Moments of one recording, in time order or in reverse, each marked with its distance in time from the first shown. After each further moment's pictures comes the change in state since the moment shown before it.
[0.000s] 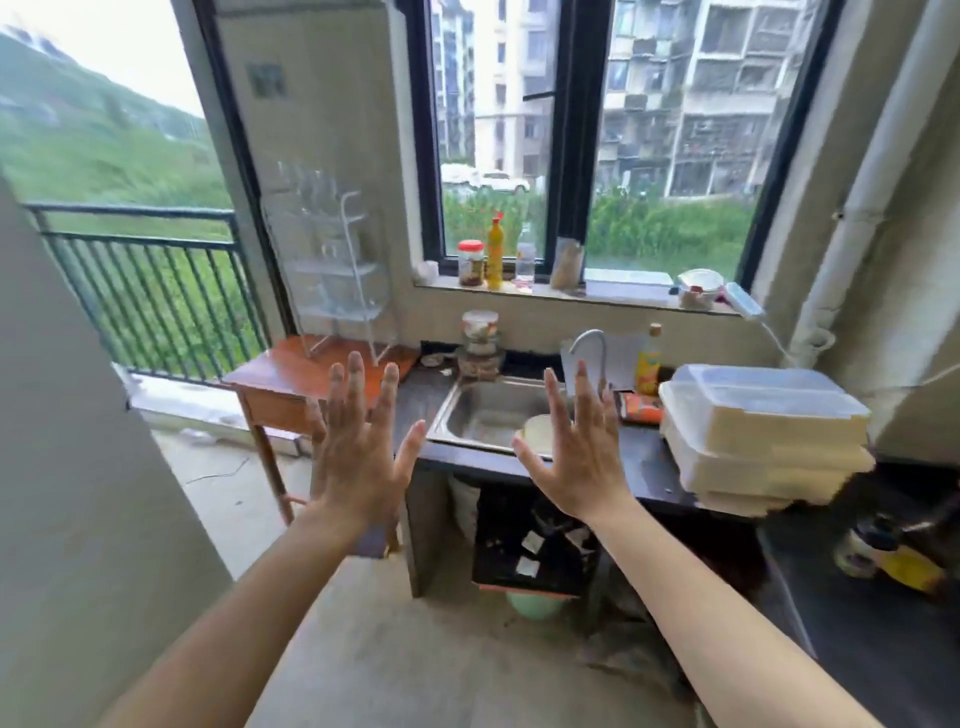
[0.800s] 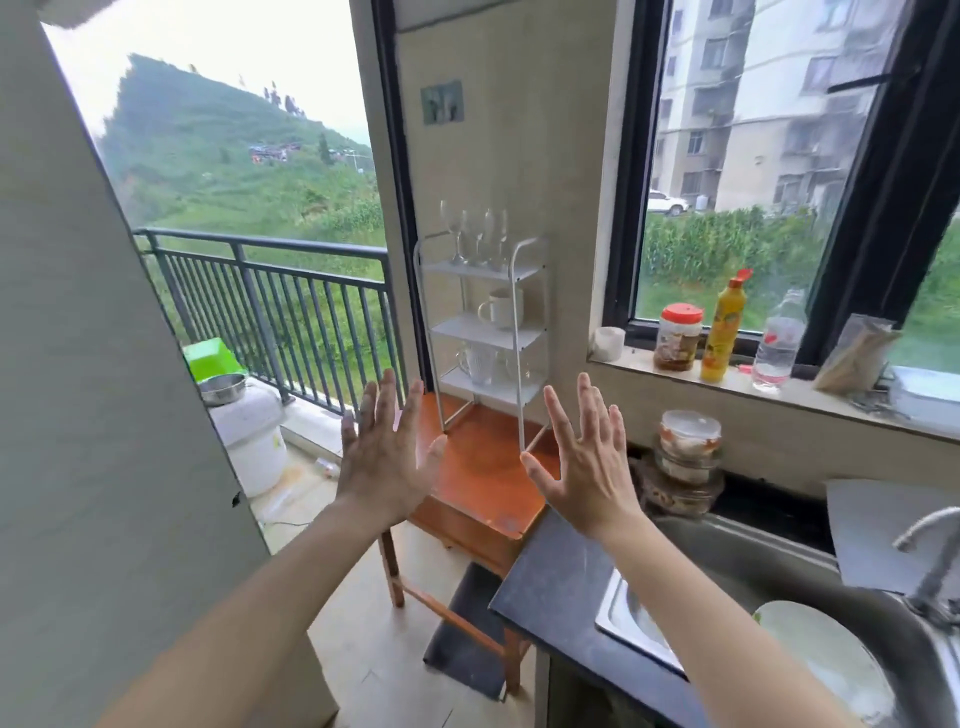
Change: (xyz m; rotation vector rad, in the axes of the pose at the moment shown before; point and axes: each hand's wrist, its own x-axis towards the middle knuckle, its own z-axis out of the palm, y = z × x) left_hand 0.318 -0.304 0.128 0.184 -0.082 -0.281; right_hand 0.397 -0.122 0.327 0.168 -0.092 -0.212
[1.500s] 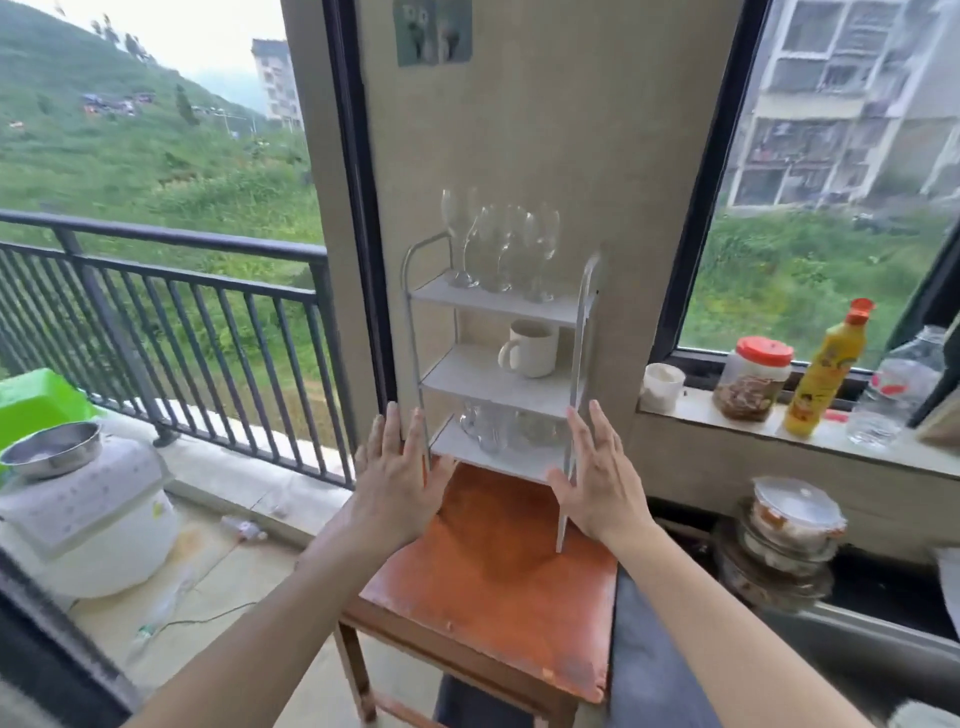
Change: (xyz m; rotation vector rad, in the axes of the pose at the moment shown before) left_hand 0.322 -0.169 0.194 -0.251 -0.172 0.099; right_hand 0.271 -0.005 0.214 -0.018 -0.127 0.340
